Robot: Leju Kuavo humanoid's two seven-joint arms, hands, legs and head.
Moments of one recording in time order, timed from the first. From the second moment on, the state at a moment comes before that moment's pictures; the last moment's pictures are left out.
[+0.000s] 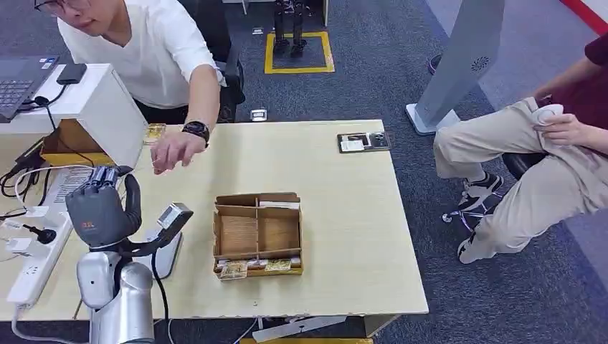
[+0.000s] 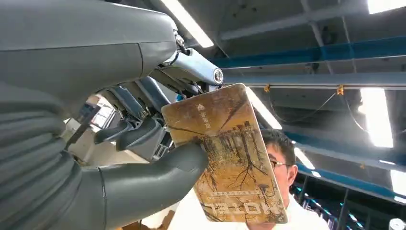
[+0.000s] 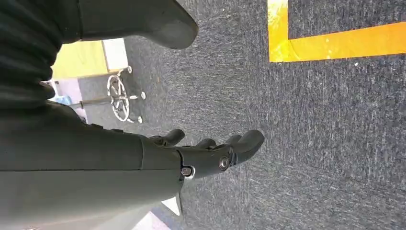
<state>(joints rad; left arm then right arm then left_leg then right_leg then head) -0.29 -0.33 0.41 -1.44 -1.41 0.70 -0.57 -0.07 0.12 -1.09 -0.24 1.29 -0.25 0.06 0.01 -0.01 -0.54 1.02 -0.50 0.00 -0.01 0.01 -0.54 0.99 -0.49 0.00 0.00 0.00</state>
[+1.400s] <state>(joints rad) -0.24 -0.31 0.68 -1.40 -1.40 0.70 -0.51 -0.06 0.12 -1.09 -0.24 1.27 -0.26 0.07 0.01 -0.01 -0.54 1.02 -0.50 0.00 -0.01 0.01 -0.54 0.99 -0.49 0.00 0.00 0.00</state>
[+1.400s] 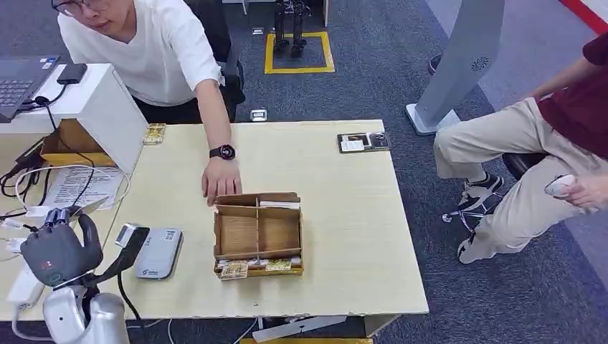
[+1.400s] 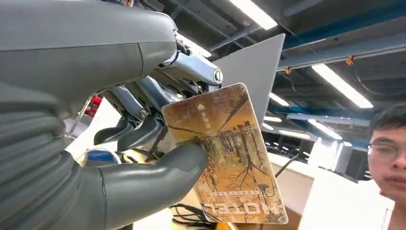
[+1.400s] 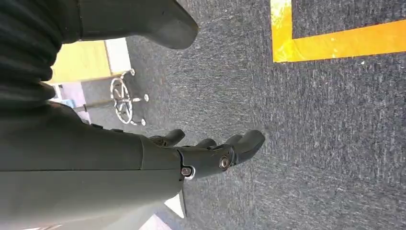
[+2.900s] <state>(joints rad) -0.03 0.05 -0.16 -1.20 -1.55 0.70 0.22 -0.05 0.12 -1.12 -0.24 1.27 -0.25 0.05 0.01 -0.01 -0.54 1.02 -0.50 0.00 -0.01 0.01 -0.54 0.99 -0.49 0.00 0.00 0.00</state>
